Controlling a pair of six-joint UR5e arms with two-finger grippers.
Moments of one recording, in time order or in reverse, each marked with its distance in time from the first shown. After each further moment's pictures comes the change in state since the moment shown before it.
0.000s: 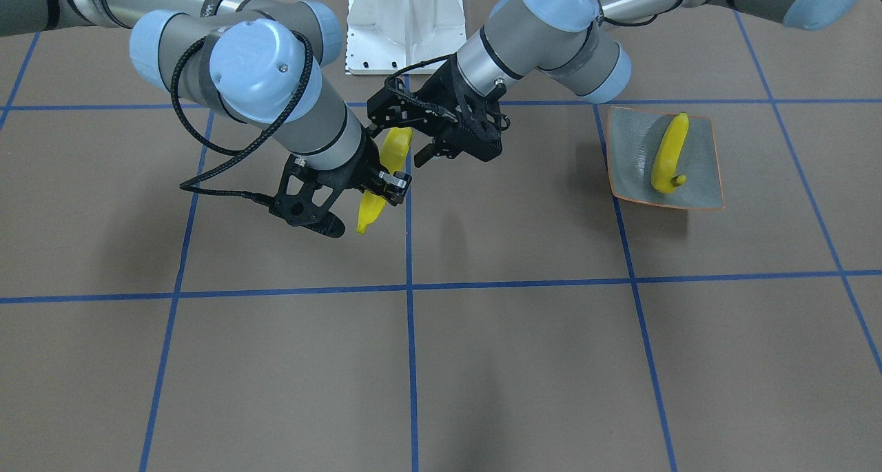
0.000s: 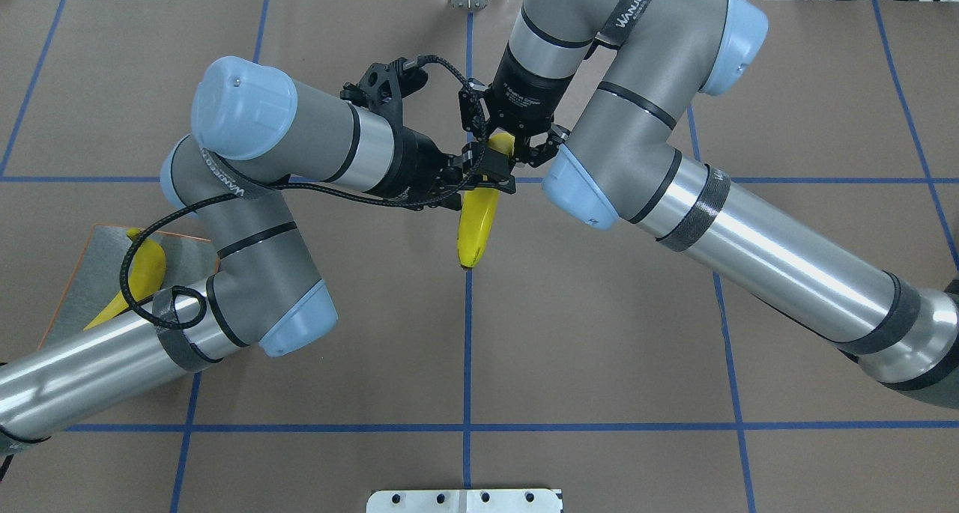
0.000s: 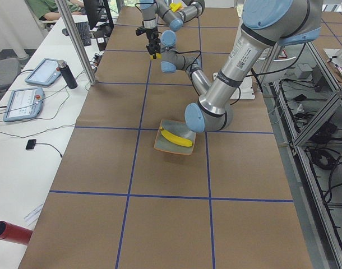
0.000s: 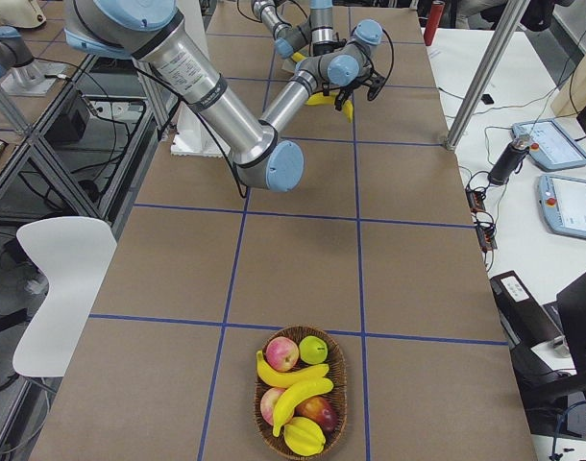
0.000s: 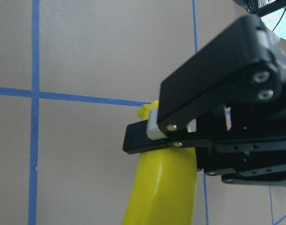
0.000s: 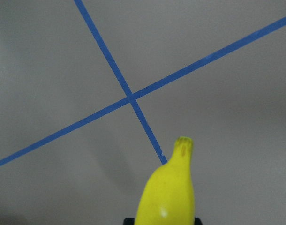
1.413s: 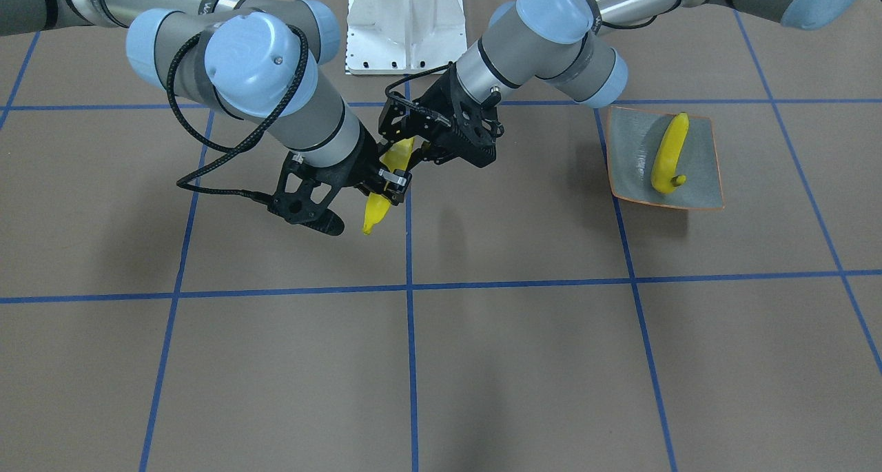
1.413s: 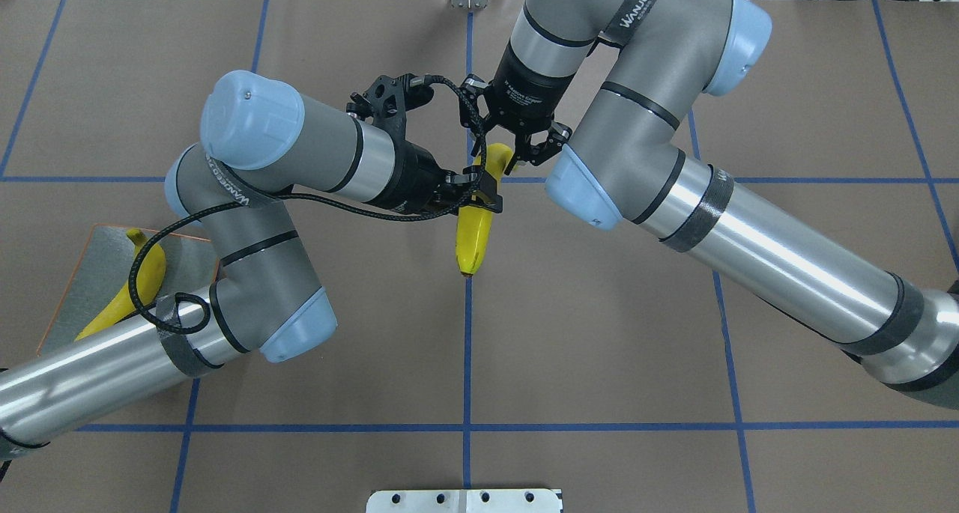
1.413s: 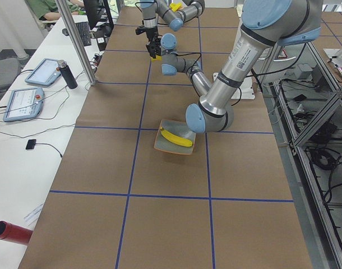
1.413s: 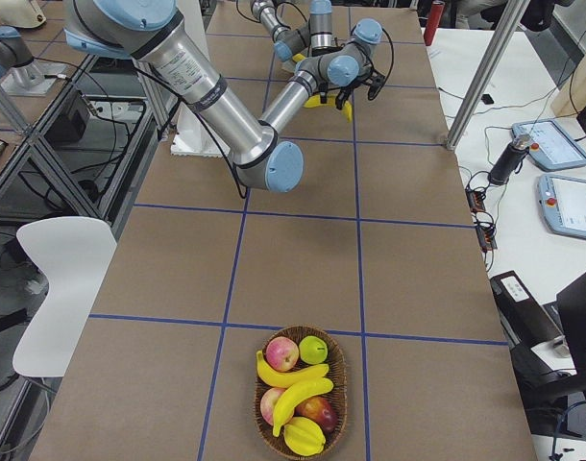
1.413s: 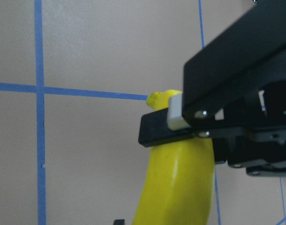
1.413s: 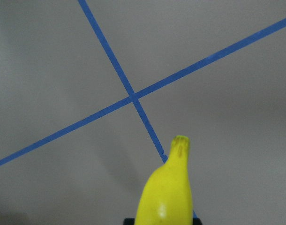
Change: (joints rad) left arm 0.012 0.011 0.017 0.004 -0.006 0.118; right arm 0.002 -0.017 0.014 0.039 -0.005 0.010
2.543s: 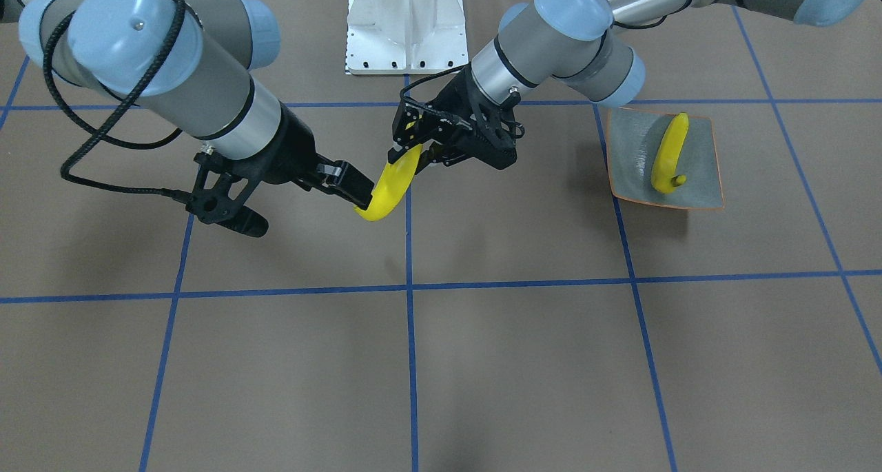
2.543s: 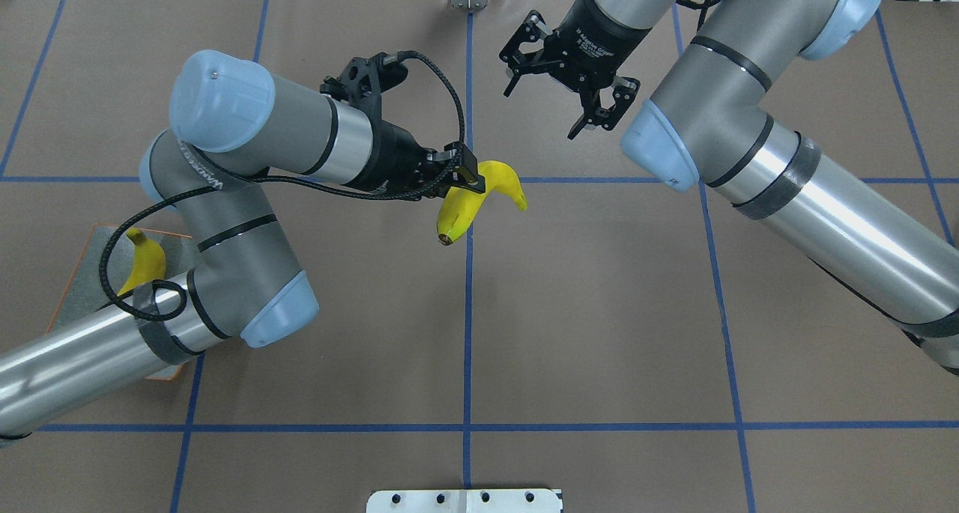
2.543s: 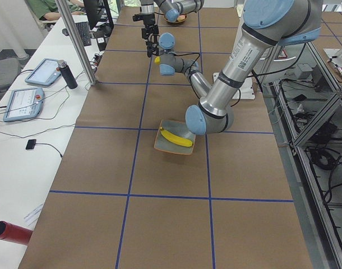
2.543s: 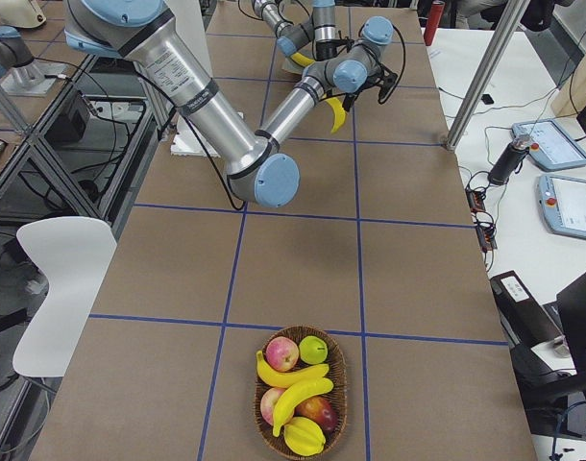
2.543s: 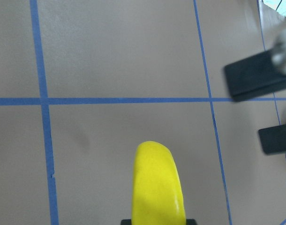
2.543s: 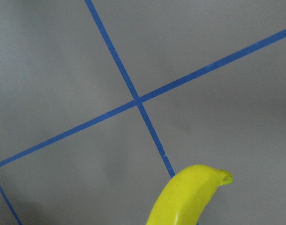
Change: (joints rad) left arm -0.049 0.046 -0.054 -0.009 -0.006 -0.155; right arm 0.126 -0.084 0.084 0.055 0.083 0.001
